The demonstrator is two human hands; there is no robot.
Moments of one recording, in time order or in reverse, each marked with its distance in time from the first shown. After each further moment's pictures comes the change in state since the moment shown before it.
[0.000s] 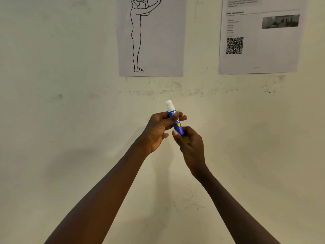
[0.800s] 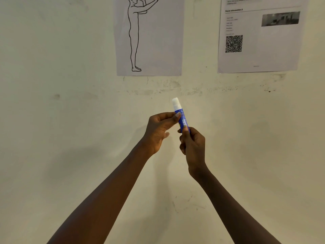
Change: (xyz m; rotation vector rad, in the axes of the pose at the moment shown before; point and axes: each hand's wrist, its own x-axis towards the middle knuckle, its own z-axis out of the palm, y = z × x) left_hand 0.003 -0.004 0.011 -0.049 0.165 -0.037; right_hand 0.003 0.003 0.000 0.243 0.090 0.123
